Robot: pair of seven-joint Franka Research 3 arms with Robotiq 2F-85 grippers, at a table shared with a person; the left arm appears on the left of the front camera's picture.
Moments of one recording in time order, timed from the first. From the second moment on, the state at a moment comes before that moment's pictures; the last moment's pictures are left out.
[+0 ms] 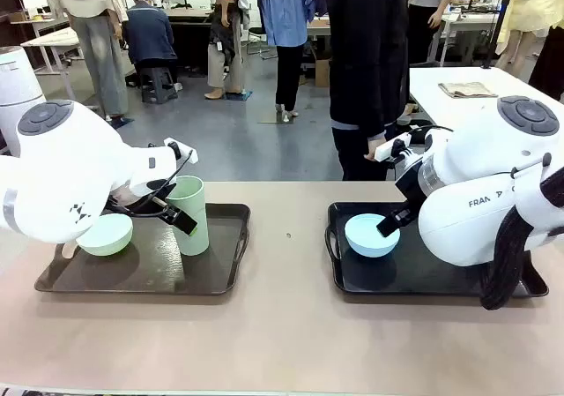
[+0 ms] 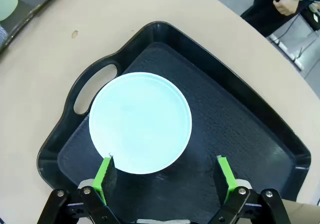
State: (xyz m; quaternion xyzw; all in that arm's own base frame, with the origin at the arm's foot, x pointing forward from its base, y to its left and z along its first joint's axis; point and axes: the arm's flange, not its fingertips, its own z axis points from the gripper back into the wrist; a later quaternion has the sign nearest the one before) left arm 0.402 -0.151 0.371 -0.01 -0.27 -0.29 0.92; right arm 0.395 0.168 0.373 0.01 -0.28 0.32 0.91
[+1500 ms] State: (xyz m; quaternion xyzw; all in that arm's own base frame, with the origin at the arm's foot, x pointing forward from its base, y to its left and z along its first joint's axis) left arm 0.399 -0.159 0.373 -0.01 -0.27 -0.30 0.91; right arm 0.393 0.173 0.374 0.01 -0.27 0.33 0.90
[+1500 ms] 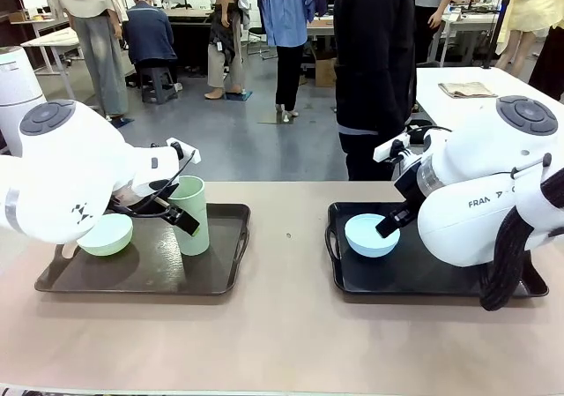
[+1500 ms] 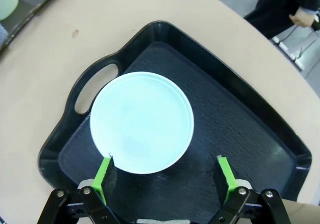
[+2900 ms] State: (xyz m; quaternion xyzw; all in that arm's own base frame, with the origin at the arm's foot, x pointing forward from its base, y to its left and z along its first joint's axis) left arm 0.350 -0.053 0.458 -0.23 -0.16 -0.23 0.93; right arm 0.332 0.048 0.444 0.29 -0.10 0.29 0.91
